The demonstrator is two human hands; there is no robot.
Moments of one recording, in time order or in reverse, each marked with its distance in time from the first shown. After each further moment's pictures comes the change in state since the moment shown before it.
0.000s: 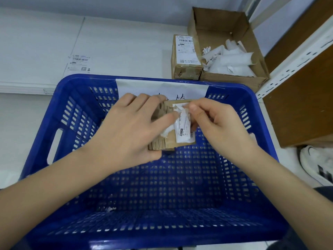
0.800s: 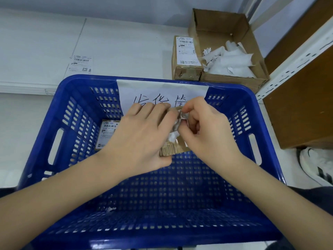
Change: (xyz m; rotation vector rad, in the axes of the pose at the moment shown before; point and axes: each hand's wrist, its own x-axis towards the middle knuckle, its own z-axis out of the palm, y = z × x) left_hand 0.002 0.020 0.010 -0.068 0.000 -0.090; right_hand -0.002 0.006 0.025 -0.304 0.199 -0.265
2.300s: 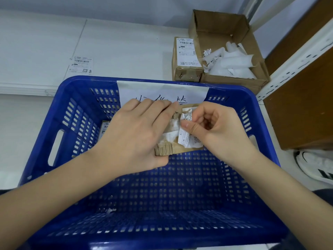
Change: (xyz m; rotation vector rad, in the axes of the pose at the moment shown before) left_hand 0.000 -0.010 -0.012 -0.003 0.011 0.029; right_hand 0.005 0.000 -0.020 0.526 -0.138 0.341
